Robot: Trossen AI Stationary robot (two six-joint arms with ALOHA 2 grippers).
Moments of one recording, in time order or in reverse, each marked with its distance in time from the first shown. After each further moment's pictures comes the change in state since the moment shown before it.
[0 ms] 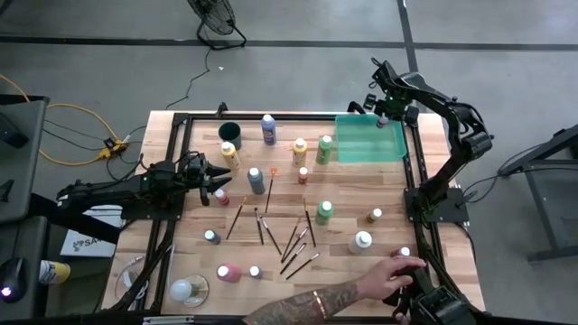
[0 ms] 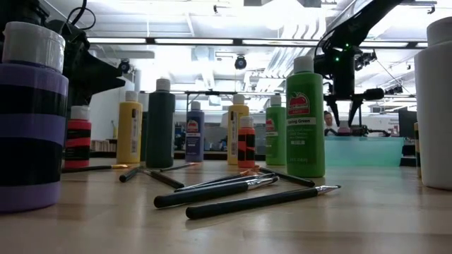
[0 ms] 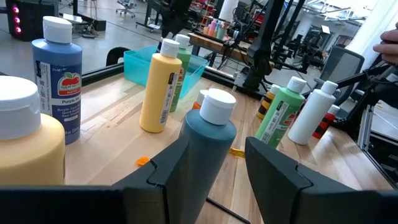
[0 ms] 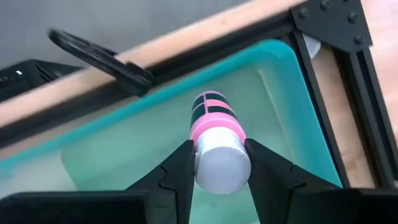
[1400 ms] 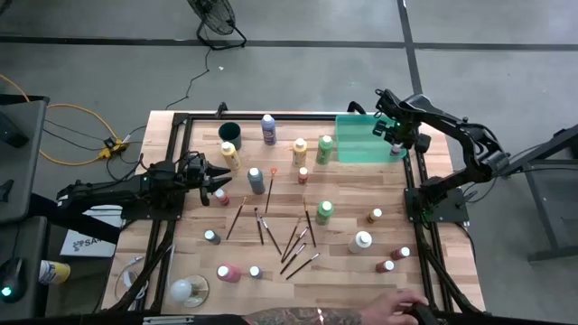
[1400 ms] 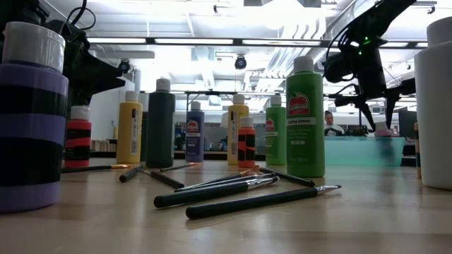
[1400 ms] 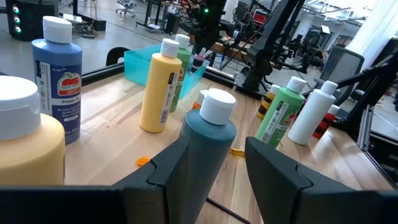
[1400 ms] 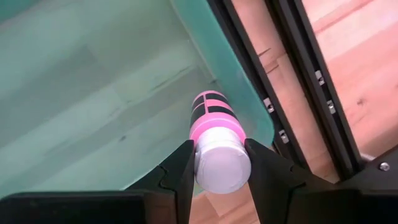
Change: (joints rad) left arm 0.000 0.000 0.000 0.000 0.000 0.000; right arm 0.094 -0.227 -0.291 -0.162 0.043 0.239
